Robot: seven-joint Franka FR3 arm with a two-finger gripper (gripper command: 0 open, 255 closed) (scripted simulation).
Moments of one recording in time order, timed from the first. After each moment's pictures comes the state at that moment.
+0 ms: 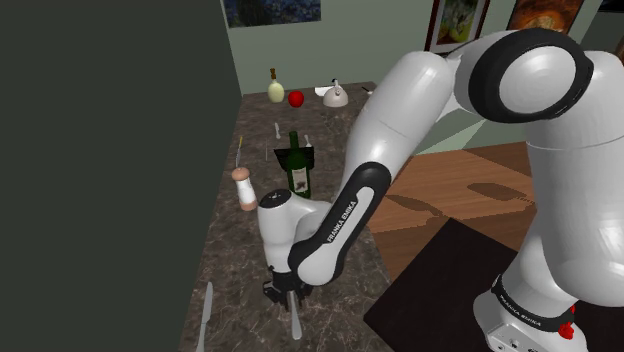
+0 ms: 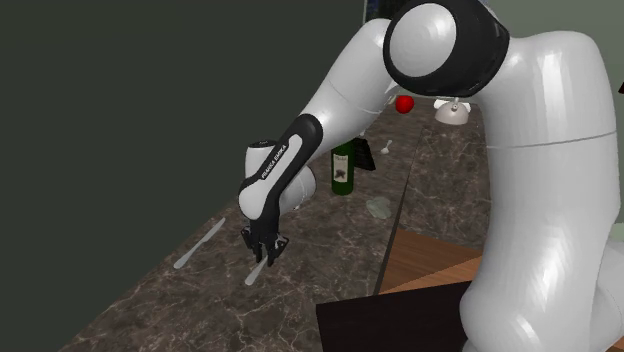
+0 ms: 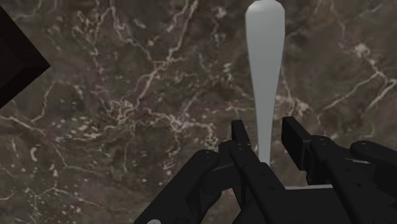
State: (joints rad) arm 0.26 0.48 0.44 -2.21 -0.11 2.60 1.29
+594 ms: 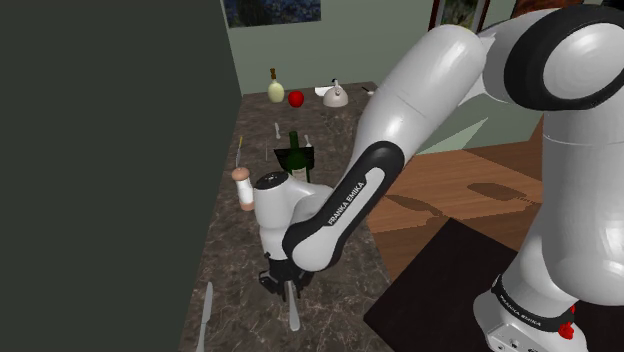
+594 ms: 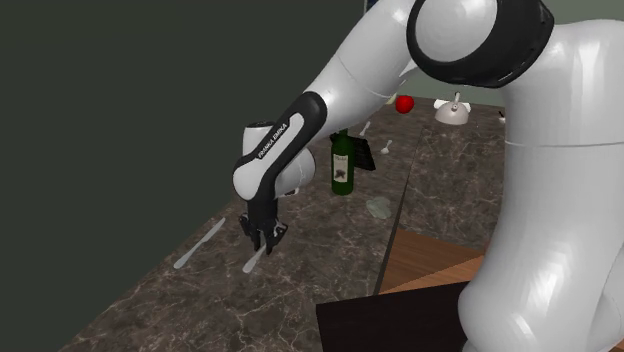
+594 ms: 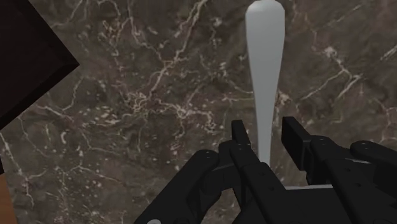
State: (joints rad) arm 0.22 0.37 0.49 -2.22 -0.05 2.51 1.26
